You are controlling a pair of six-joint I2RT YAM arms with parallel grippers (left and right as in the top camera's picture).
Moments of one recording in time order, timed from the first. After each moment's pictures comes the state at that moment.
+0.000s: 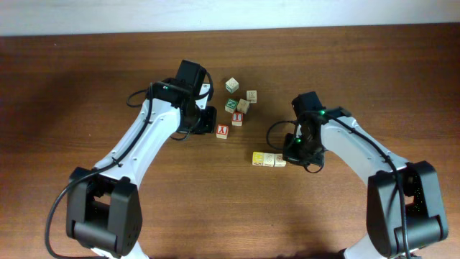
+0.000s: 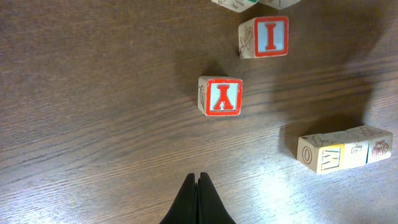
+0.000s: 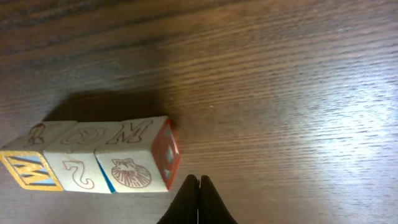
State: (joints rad) left arm -0.35 1.84 1.46 -0.92 0.16 -0.21; right arm 0.24 1.76 1.09 -0.86 -0.18 0.49
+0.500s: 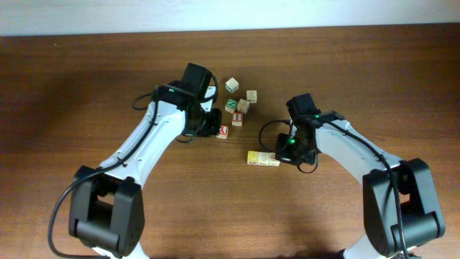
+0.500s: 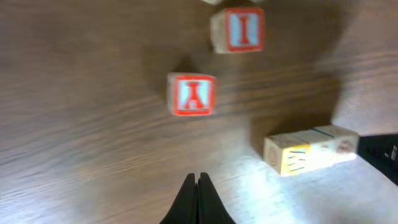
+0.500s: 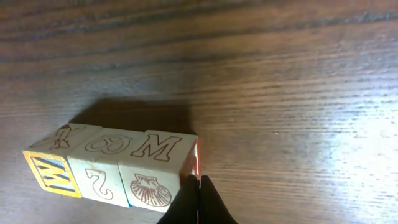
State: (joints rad) left arm -0.39 1.84 1.43 -0.88 0.20 -0.26; right arm 0.27 1.77 1.06 -0.74 -0.25 0.47
